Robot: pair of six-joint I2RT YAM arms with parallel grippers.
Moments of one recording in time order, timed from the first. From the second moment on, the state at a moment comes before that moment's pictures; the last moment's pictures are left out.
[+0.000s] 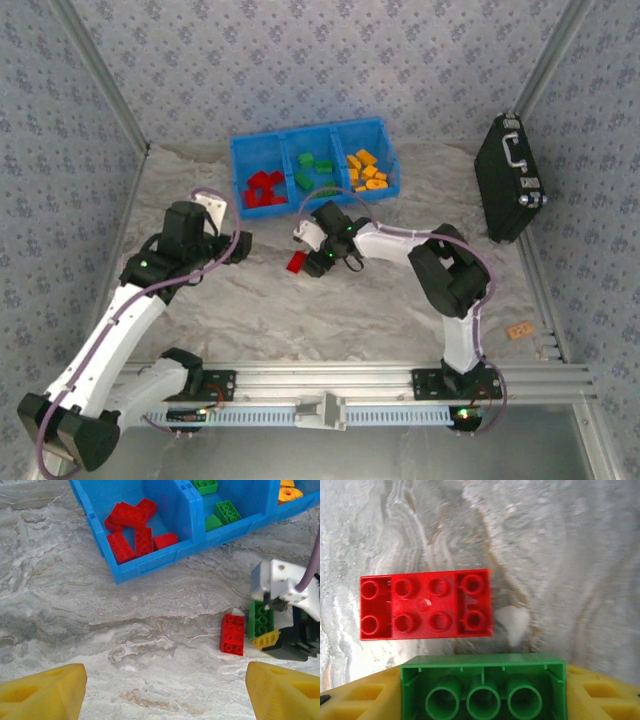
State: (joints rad) left arm -0.40 0.93 0.94 -0.69 -0.04 -0.12; right arm 0.71 1.94 1.27 -0.35 -0.19 -0.29
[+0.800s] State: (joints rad) left arm -0.71 1.30 0.85 -0.45 -0.03 -0.20; right arm 0.53 2.35 2.01 -0.41 -0.03 -0.24
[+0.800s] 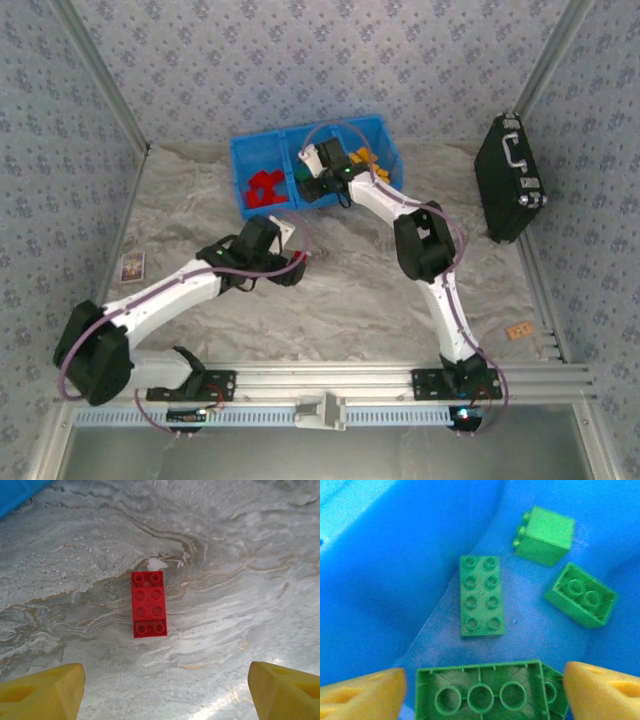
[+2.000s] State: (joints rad) left arm -0.71 1.80 1.04 -0.32 -0.08 -0.14; right arm 0.50 1.55 1.44 -0.34 0.02 -0.22
